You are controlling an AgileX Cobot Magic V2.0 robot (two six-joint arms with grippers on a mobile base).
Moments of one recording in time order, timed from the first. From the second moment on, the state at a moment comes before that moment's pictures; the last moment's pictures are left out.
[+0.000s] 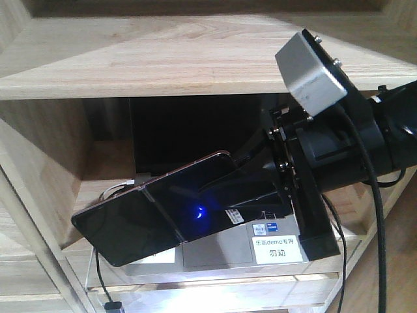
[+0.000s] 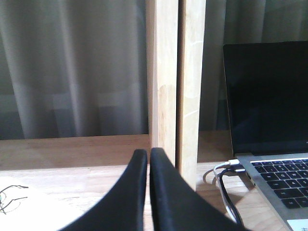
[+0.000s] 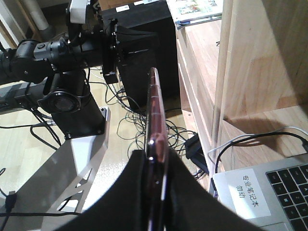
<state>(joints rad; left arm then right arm) 0.02 -0.02 0.03 -0.03 0.09 0.04 0.37 1.29 -1.17 1.08 1.23 -1.24</state>
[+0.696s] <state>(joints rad) 0.02 -0.02 0.03 -0.03 0.09 0.04 0.37 1.29 -1.17 1.10 1.23 -1.24</state>
